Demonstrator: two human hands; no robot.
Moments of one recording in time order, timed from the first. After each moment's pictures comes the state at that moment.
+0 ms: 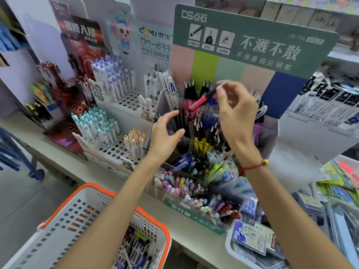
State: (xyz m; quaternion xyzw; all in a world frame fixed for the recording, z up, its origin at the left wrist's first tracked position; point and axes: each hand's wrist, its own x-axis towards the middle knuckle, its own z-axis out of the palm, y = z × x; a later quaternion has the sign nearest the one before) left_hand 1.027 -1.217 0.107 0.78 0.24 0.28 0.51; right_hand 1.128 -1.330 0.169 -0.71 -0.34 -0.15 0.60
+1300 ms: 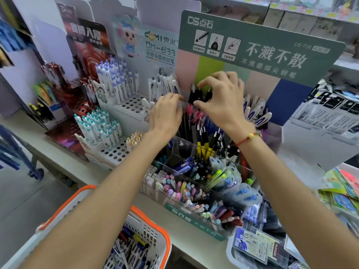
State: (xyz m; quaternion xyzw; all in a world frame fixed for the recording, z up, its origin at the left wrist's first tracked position) left_hand 1.072 -1.173 0.131 0.90 0.27 0.30 0.15; right_hand 1.160 -1.290 0.189 -0.84 -0.44 -0.22 0.21
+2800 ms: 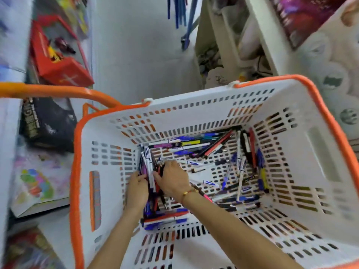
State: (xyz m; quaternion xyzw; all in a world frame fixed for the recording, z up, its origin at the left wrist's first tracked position) left_hand 0.580 -1.299 -0.284 0.22 0.82 0.21 0.48; right_hand 0.687 -1.254 -0.265 -0.59 -0.70 0.38 -0.13
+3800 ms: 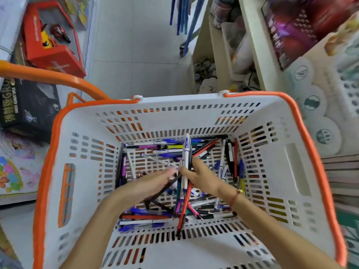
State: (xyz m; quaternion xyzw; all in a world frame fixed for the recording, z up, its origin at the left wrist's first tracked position) left_hand 0.627 -1.263 -0.180 0.34 0.53 0.04 0.77; right_hand 0.806 -1.224 -0.191 -0.54 -0.61 0.59 0.04
